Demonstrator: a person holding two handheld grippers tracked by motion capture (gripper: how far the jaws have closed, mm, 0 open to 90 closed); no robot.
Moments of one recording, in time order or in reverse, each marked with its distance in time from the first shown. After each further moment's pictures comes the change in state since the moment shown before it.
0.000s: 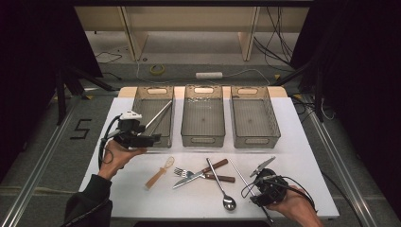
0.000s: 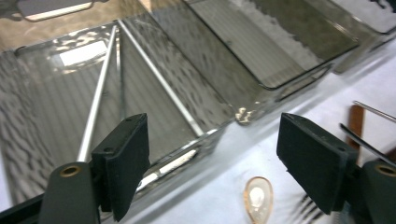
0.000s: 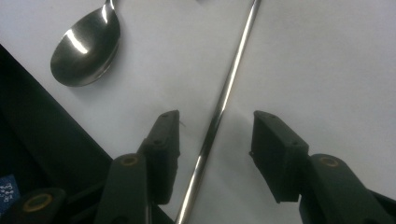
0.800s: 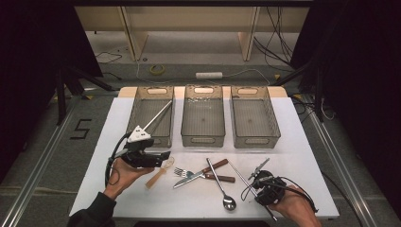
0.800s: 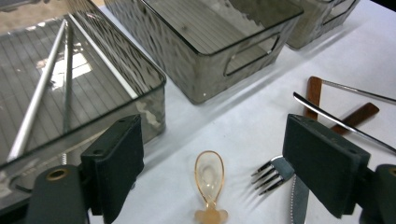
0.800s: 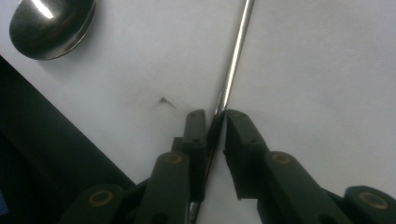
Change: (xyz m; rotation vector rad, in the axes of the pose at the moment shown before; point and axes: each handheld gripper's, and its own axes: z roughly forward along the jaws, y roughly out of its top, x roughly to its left) left arm -0.040 -0.036 0.001 -0.029 -0.050 0.069; right arm 0.000 0.002 0.010 0.103 -0.037 -0.024
